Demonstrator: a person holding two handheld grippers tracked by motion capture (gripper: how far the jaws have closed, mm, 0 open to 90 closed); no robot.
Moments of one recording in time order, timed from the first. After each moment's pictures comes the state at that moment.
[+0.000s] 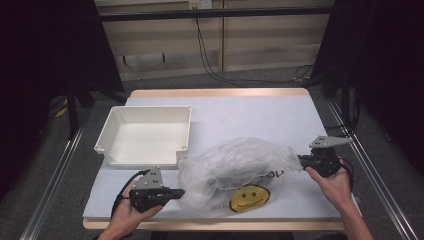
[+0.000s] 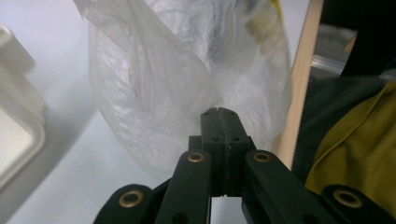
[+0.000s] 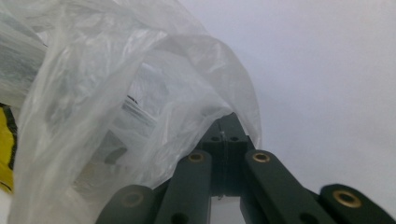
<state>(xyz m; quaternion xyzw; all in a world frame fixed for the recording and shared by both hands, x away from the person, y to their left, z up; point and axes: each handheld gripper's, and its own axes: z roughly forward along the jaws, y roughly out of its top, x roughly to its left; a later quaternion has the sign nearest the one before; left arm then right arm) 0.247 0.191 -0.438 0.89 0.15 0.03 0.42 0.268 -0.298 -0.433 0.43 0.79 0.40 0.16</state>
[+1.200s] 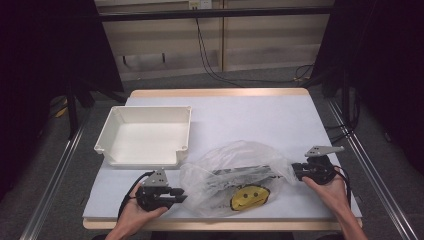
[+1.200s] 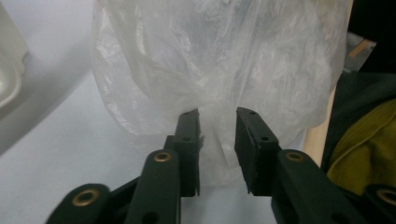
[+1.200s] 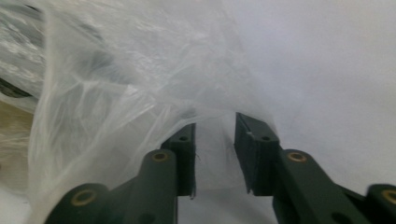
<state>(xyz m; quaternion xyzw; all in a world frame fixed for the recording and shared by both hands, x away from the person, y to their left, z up) 0.260 0.195 -0.465 0.88 0.21 0.00 0.42 0.265 -0.305 -0.472 0.45 0.80 0.37 0.13</state>
